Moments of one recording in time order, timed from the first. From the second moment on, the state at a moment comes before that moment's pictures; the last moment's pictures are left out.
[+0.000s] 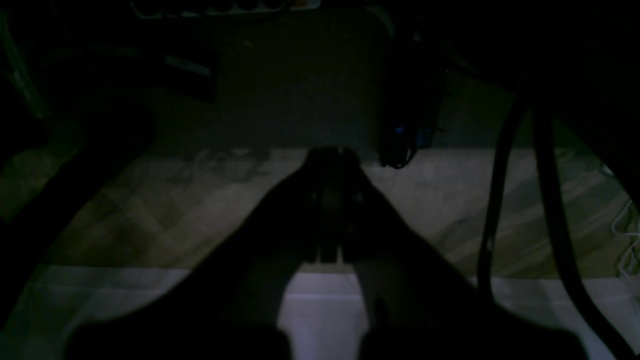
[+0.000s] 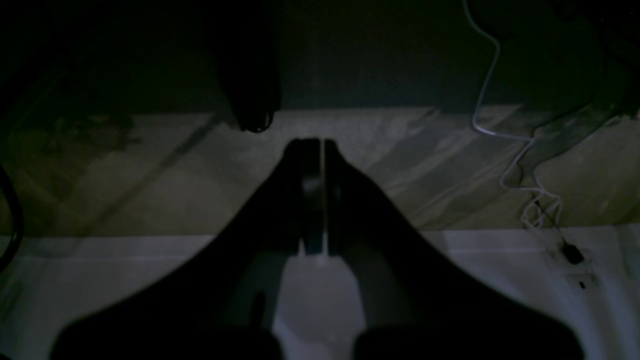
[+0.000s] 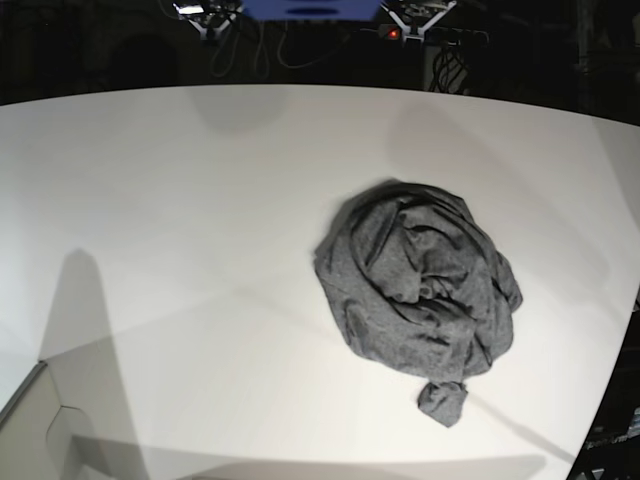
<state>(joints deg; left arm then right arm) 4.7 -0.8 4.5 6.0 -2.1 0.1 0.0 -8.5 0.8 2.2 16.8 -0.2 -0.8 -15.4</state>
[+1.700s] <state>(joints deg) 11.6 -2.9 4.3 14.9 -2.1 0.1 1.9 -13.2 2.3 2.0 17.0 0.2 -0.4 -9.3</state>
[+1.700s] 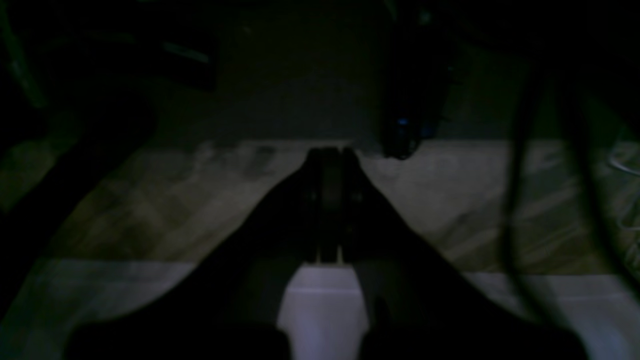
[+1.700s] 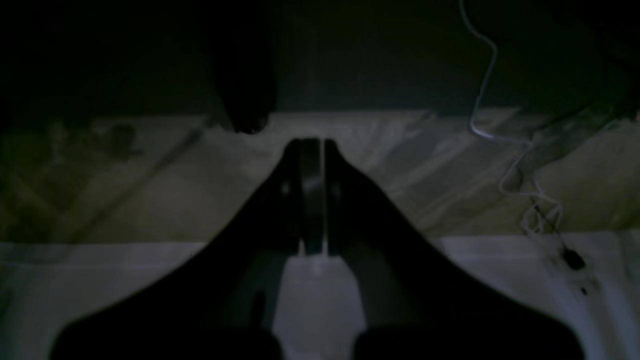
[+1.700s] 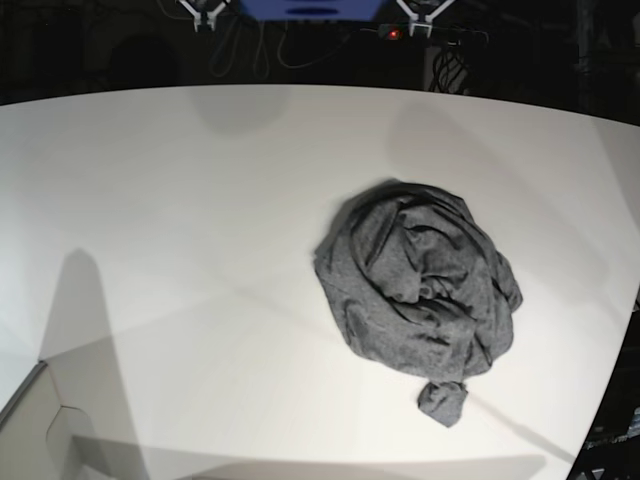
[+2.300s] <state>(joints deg) 42.9 -13.1 4.6 64.5 -19.1 0.3 2.4 -49.3 6.4 2.5 73.3 0.2 0.0 -3.8</state>
